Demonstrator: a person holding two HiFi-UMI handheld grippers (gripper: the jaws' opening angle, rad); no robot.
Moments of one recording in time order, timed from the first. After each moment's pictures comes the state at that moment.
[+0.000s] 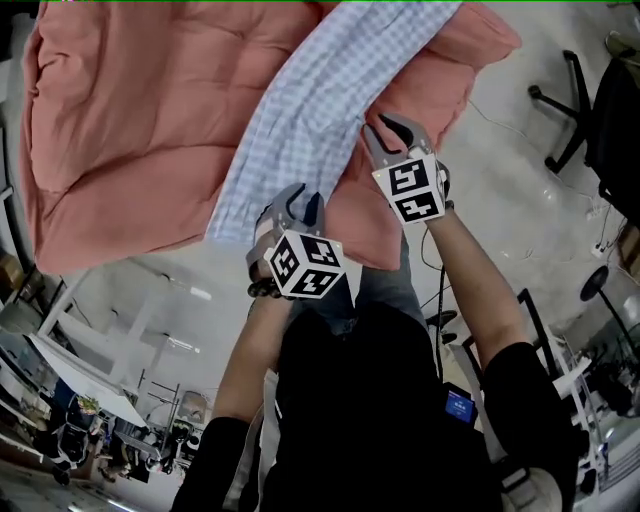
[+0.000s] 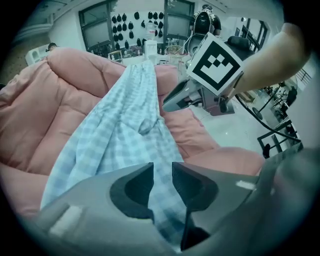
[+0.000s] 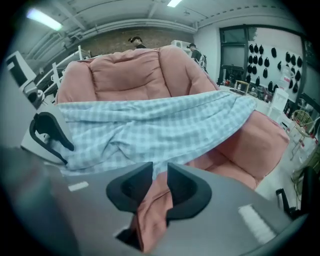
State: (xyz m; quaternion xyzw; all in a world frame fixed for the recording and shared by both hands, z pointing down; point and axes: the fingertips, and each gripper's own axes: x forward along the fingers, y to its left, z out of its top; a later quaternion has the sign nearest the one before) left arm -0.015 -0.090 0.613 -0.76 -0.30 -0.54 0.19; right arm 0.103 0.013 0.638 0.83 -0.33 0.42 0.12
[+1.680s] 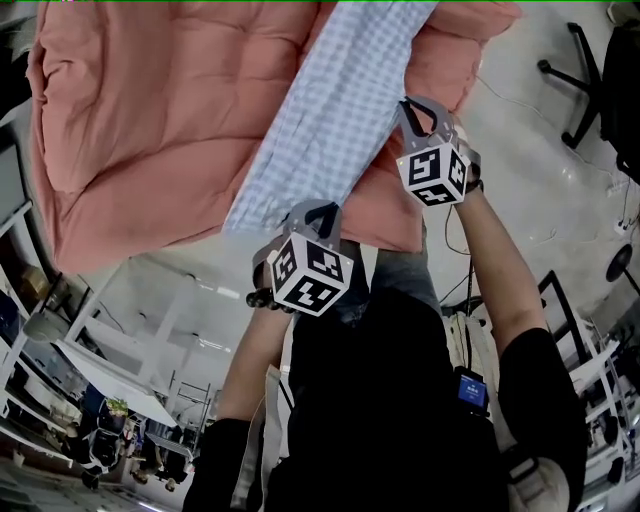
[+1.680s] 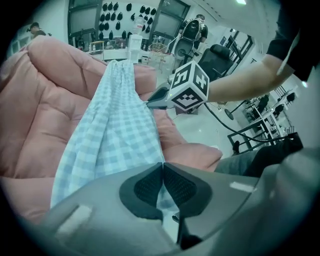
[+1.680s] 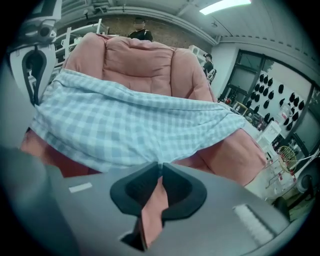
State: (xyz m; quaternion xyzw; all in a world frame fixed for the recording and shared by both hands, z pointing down) left arm -0.060 -0.087 0.566 -0.70 -0.42 -0.57 0.14; right arm 0.097 0.041 0.642 0.83 -0.31 0.37 0.27
